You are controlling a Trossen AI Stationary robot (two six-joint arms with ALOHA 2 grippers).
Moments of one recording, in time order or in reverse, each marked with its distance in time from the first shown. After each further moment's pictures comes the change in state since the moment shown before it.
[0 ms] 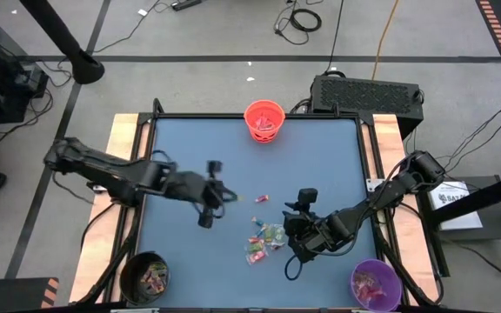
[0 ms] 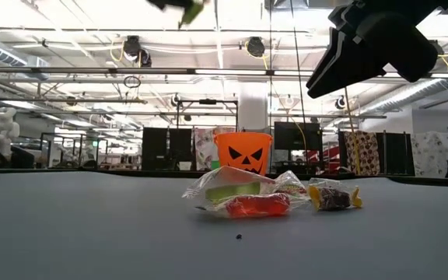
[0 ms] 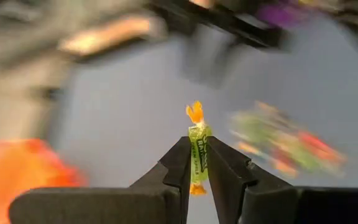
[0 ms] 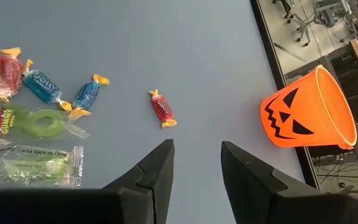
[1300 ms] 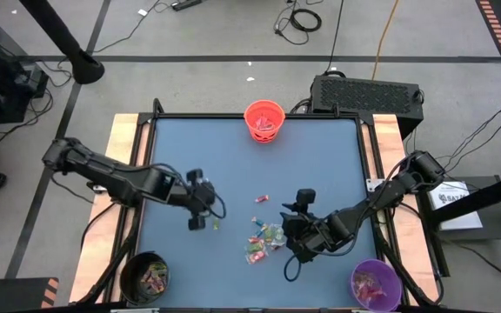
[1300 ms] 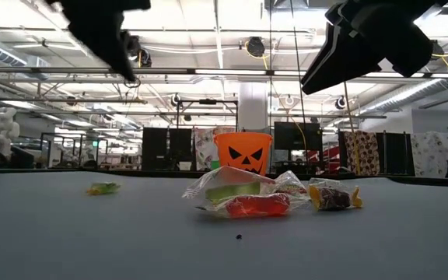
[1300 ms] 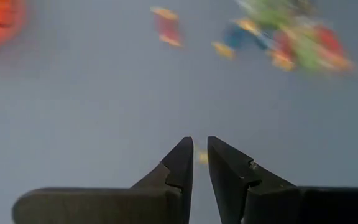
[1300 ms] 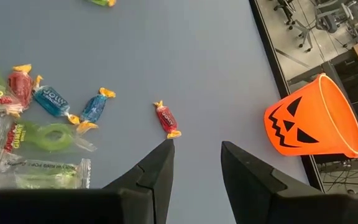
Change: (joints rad) left arm -0.020 -0.015 -0.151 -0.288 0.024 -0.479; right arm -0.003 0.000 0.000 0.059 0.000 -0.035
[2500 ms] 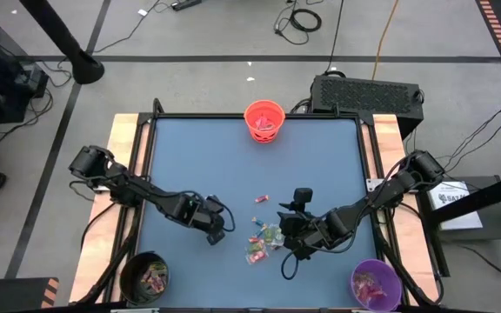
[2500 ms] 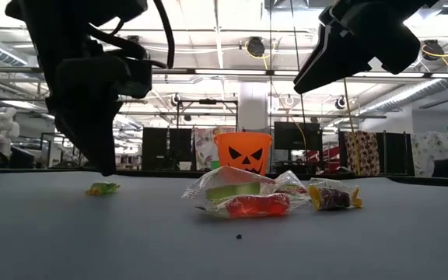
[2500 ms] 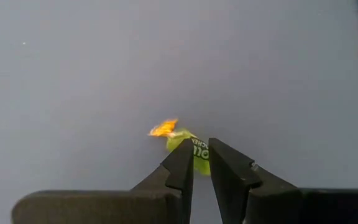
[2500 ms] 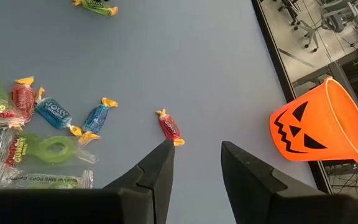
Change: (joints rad) left arm -0.093 0.331 -0.105 0.215 0.011 -0.649; right arm -0.022 0.000 0.000 0.054 -0.027 -0.033
